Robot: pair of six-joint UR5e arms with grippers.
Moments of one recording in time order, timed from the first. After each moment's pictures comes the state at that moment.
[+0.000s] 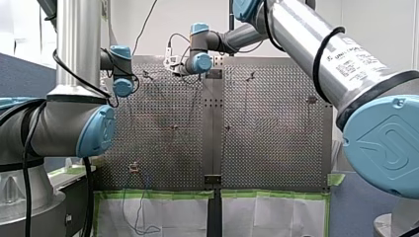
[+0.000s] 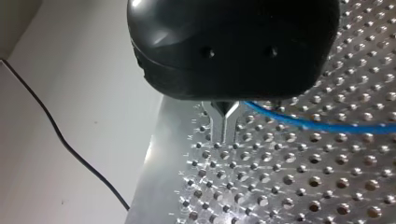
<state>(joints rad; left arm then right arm) 0.15 -1.62 -1.98 -2.31 -1.70 -1.82 2.46 -0.84 0.76 -0.01 1.54 1.67</state>
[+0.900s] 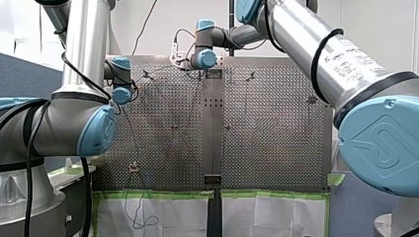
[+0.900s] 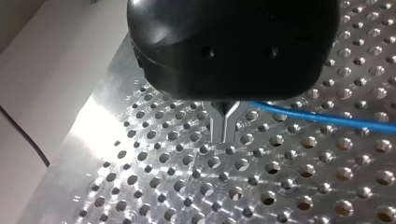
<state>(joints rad) 0.19 -1.78 -1.87 -2.30 -1.60 -1.88 2.43 -0.84 0.70 -0.01 1.54 1.66</state>
